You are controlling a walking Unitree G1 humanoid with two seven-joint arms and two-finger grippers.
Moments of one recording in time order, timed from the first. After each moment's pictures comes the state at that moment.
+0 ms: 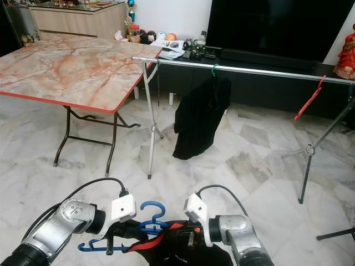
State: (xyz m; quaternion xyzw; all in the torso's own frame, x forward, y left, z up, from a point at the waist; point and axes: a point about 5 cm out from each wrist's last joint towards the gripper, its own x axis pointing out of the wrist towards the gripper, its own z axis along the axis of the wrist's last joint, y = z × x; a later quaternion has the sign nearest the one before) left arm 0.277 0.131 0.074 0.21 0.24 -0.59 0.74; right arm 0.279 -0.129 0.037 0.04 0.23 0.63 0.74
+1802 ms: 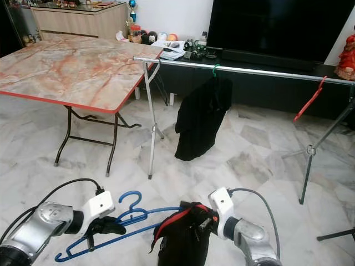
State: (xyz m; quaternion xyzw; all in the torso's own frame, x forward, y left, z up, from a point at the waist) left arm 0.276 0.190 0.061 0.21 0.29 -0.48 0.80; right arm 0.295 -0.183 0.022 0.01 0.22 0.32 0.92
